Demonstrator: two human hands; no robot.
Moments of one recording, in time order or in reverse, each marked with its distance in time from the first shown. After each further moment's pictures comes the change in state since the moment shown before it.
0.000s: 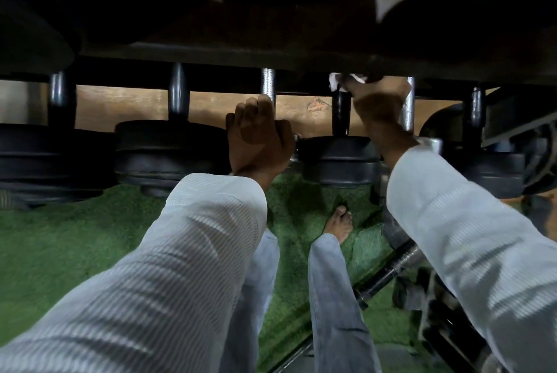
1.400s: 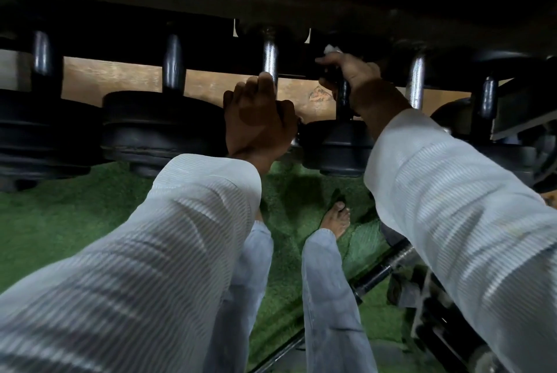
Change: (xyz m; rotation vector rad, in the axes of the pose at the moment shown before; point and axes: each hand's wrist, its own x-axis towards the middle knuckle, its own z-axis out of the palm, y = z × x) left_hand -0.001 -0.001 0.004 -0.062 0.081 0.012; right_hand 0.011 -0.024 0.028 0.713 -0.276 0.507
